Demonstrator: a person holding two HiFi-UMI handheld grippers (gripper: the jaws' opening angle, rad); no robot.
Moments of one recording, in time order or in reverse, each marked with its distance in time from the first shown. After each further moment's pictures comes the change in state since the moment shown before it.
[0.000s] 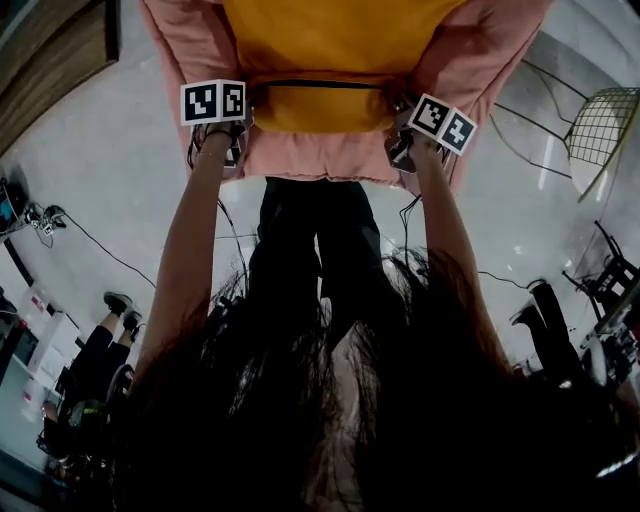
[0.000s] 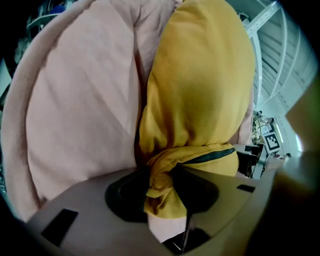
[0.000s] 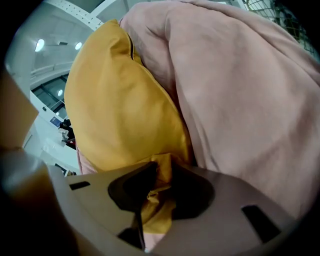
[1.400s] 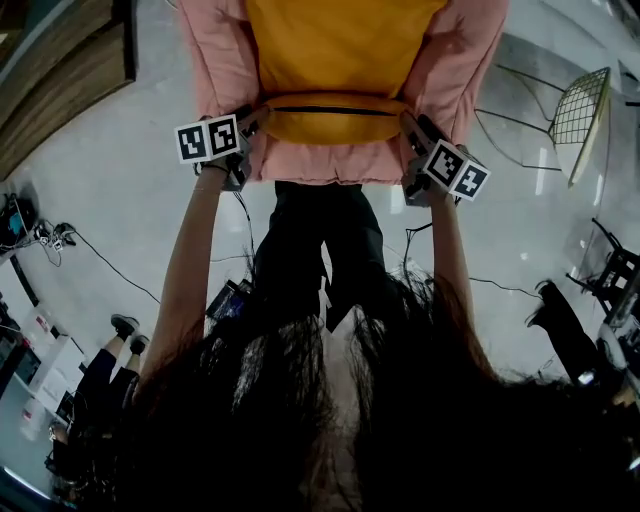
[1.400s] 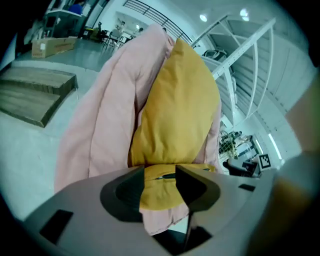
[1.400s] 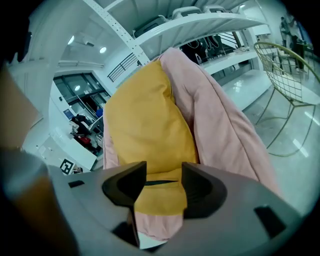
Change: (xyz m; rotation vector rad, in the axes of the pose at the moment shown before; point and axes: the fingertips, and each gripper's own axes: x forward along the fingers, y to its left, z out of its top) left arm -0.096 -0.029 -0.015 -0.016 -0.247 -0.224; right arm -0.132 0.062 -0.013 -0.161 -0.193 0.042
